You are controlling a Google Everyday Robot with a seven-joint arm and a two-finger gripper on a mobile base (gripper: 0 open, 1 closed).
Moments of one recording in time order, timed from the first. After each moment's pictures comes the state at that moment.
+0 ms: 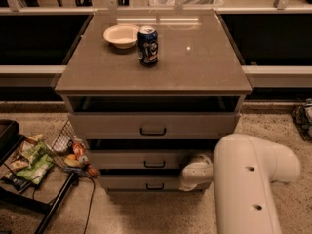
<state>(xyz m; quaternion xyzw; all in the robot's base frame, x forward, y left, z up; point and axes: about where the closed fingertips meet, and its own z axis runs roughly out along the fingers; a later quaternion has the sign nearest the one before) 0.591 -0.139 0.198 -0.63 0.77 0.00 0.12</state>
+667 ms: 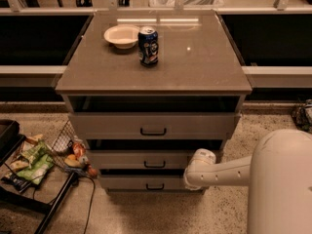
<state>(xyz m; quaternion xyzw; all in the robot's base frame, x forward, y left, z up) 0.556 -0.157 0.313 -0.64 0.76 -0.06 0.11</state>
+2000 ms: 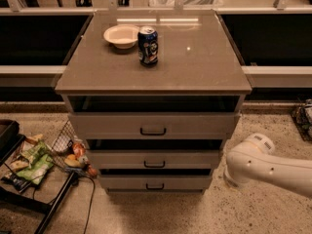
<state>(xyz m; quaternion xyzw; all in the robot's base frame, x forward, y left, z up) 0.473 -0.275 0.480 -0.45 0.89 -0.07 0.05</state>
